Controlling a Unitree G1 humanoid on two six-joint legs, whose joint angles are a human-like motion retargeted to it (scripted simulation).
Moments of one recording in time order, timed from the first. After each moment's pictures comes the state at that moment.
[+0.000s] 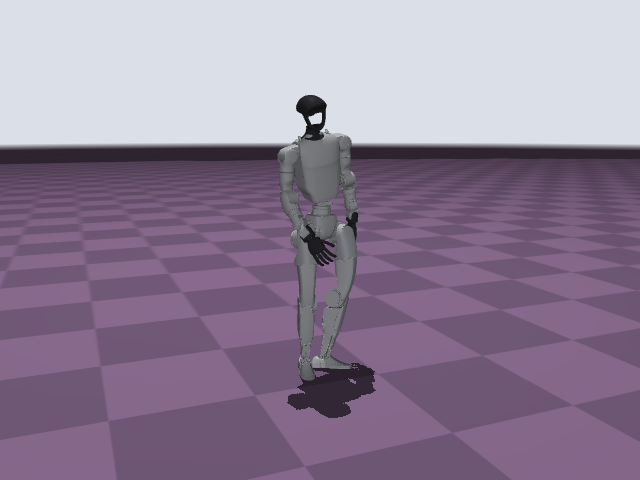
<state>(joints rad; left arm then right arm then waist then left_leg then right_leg) 0.06 0.04 0.06 1.44 0.12 0.15 -0.21 -0.09 -0.22 0.12 0.77 -0.45 -0.11 0.15 -0.18 0.25 0.13 -0.11 -0.03 0.53 0.18 -0.25 -0.12 -0.07 -0.10 -0.54 0.24 -0.02 0.03</state>
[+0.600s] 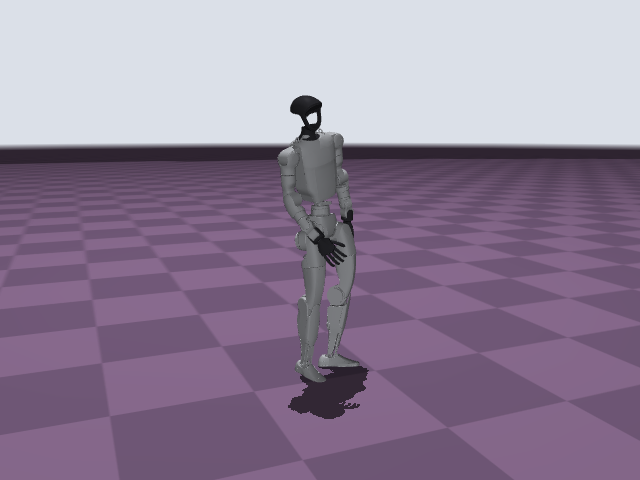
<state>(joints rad) 0.05 0.01 -0.01 1.39 0.13 0.14 -0.20 -0.03 -0.20 0.07 0.79 -0.48 -0.12 0.06 -0.19 0.26 0.10 -0.09 -0.04 0.40 0.17 -0.19 -0.08 0.02 -0.06 -0.26 0.10 -0.02 0.07</state>
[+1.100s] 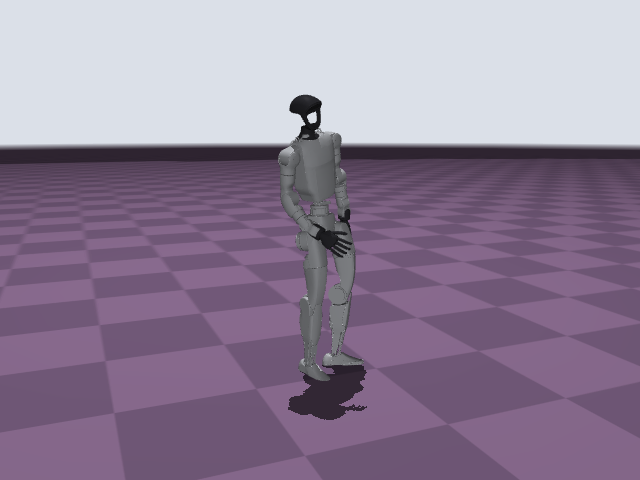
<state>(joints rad) 0.05 0.02 0.00 1.42 0.13 0.15 -0.20 0.09 -0.19 0.10 0.68 -0.41 -0.36 -0.07 -0.20 0.25 0.08 -0.11 -0.02 0.37 0.17 -0.16 -0.08 0.02 -0.04 -0.32 0.07 0.01 0.05</state>
